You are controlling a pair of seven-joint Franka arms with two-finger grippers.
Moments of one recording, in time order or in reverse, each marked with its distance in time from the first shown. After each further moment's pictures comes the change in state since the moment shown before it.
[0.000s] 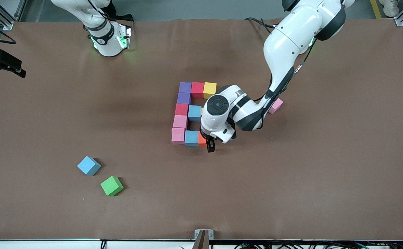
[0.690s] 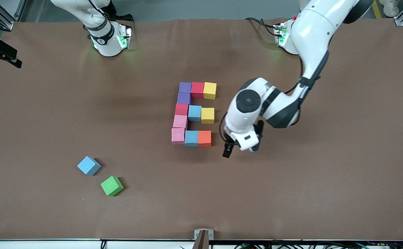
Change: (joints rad) left arm 0.197 -0.218 -0.036 -0.136 -0.009 -0.105 0.707; right arm 0.015 -0.045 -0.011 0.001 0.000 -0.039 -0.002
